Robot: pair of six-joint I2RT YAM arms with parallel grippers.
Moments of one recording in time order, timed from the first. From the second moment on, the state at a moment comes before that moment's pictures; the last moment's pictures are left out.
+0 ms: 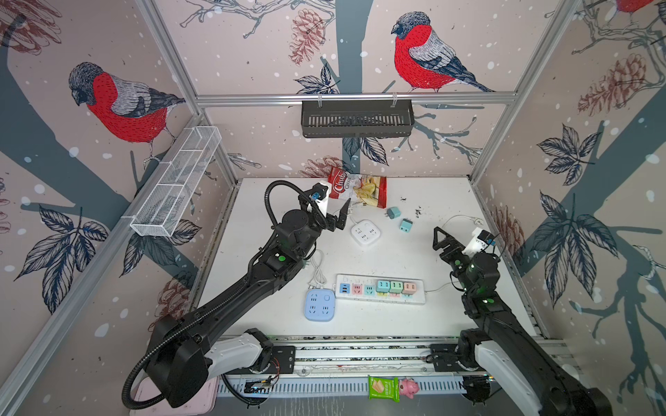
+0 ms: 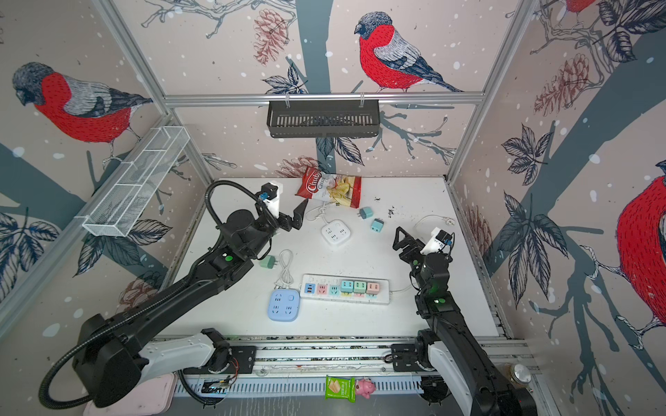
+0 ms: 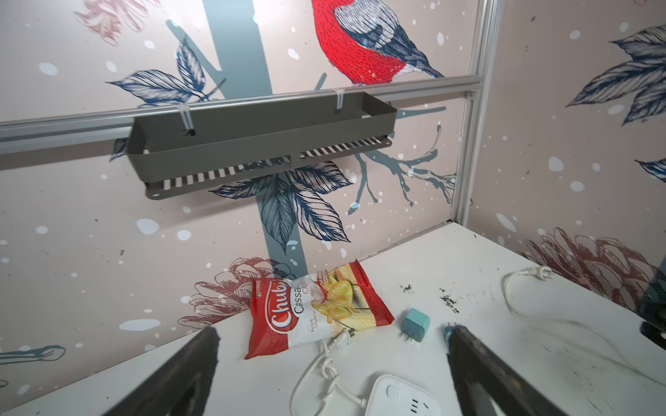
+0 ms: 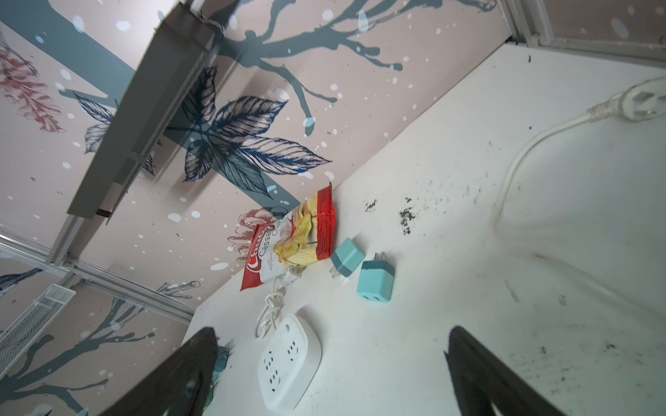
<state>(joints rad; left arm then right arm) -0.63 1.19 0.90 0.33 -0.12 0.09 0.14 0.80 0.29 0.35 -0.05 0.76</state>
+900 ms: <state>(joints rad) -0.61 1.19 0.92 0.27 -0.08 0.08 0.41 1.88 1.15 -0.30 0.36 0.61</state>
